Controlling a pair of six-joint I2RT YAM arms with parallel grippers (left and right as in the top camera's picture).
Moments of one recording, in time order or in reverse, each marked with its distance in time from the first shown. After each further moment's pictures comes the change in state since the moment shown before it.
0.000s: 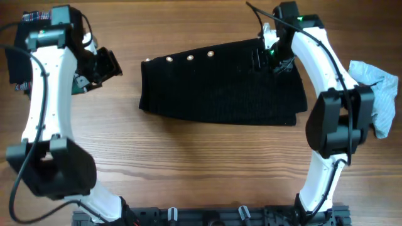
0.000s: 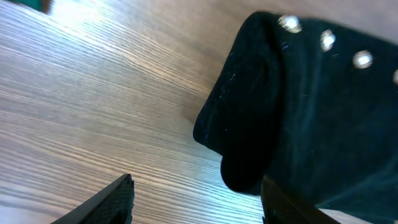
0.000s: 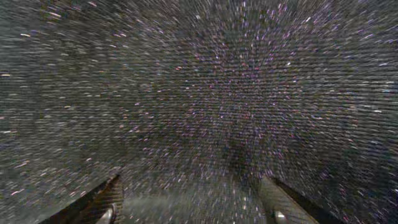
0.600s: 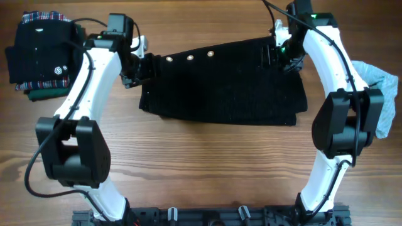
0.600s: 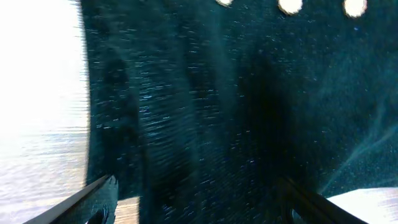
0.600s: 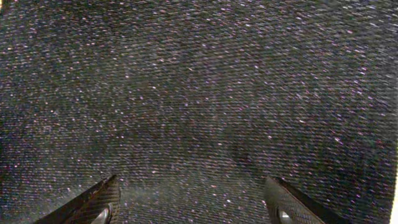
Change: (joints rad) left arm -0.221 0.072 -0.156 0.300 0.133 0.070; right arm -0.066 -0.006 0.006 -0.023 0.000 -0.003
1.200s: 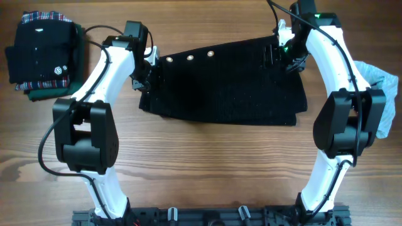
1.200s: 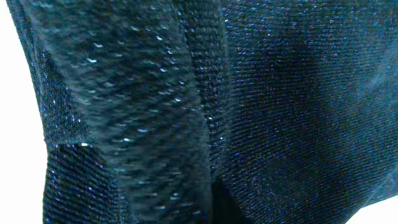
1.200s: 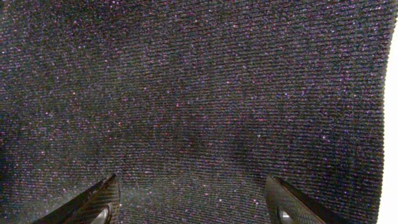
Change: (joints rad) left arm -0.039 0.119 -0.002 0.018 0.000 0.010; right arm -0.012 0.000 0.000 0.001 0.000 0.000
